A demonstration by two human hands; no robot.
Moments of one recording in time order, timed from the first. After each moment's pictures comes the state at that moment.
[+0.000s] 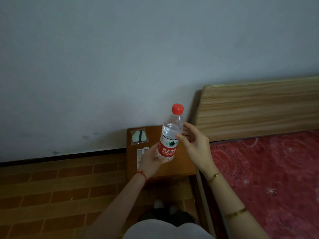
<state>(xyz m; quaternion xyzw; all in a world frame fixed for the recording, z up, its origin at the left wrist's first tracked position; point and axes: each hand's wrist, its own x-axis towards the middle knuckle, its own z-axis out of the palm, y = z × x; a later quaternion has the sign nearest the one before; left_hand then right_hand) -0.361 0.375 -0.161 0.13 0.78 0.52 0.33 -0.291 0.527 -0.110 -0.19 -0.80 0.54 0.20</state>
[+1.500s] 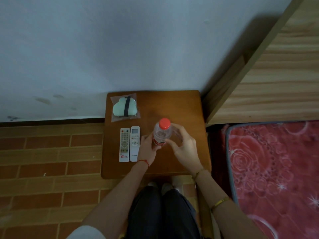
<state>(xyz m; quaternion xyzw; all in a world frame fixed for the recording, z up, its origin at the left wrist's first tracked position) -0.466 0.447 -0.539 0.06 0.88 0.36 0.31 -0.395 0.576 -0.480 -0.18 -0.85 0.50 0.06</state>
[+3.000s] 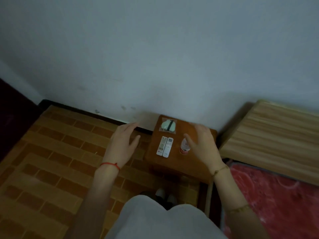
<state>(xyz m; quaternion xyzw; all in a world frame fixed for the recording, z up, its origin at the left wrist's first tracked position) -0.350 0.236 -0.111 0.05 0.96 0.27 0.04 -0.338 0.503 -0.126 -0.04 -0.95 0.32 0.01</state>
